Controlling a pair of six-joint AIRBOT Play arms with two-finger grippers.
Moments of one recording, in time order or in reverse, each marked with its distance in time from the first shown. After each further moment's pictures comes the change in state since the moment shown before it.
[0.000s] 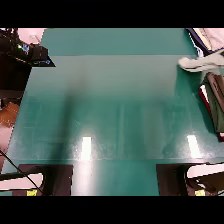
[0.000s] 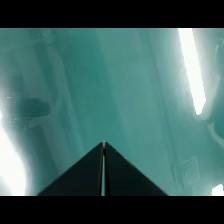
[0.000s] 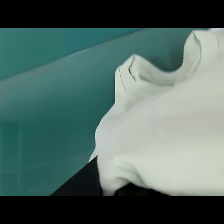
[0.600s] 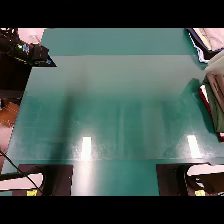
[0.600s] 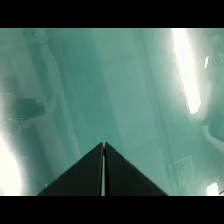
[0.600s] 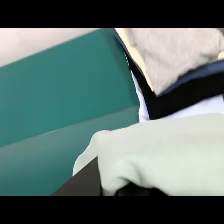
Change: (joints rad) left arm 0.000 0.000 0.000 -0.019 -0.002 -0.007; right arm -0.146 0.062 0.161 0.098 -0.042 -0.075
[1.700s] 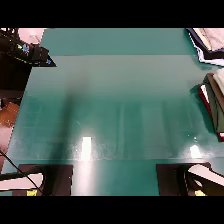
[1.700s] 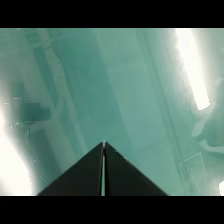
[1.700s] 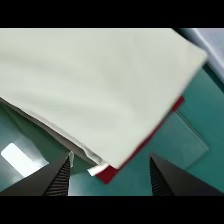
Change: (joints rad) left arm 0.000 0.000 0.000 0.000 0.002 0.060; right arm -0.276 0.412 -0.573 -0.642 0.301 0.215
